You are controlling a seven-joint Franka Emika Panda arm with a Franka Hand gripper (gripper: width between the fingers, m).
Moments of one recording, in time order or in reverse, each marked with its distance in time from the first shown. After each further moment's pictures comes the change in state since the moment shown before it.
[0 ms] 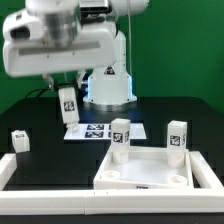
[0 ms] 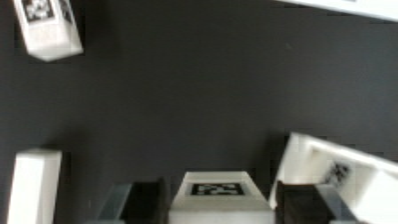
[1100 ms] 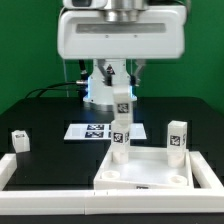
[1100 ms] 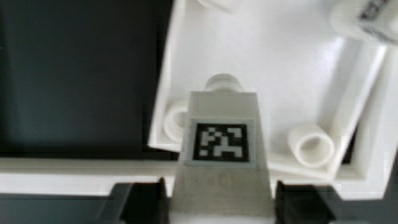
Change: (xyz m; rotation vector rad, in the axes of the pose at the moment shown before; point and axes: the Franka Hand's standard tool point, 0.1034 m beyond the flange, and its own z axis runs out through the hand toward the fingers) arm 0.095 -0.098 -0.016 -0.066 0.280 0.108
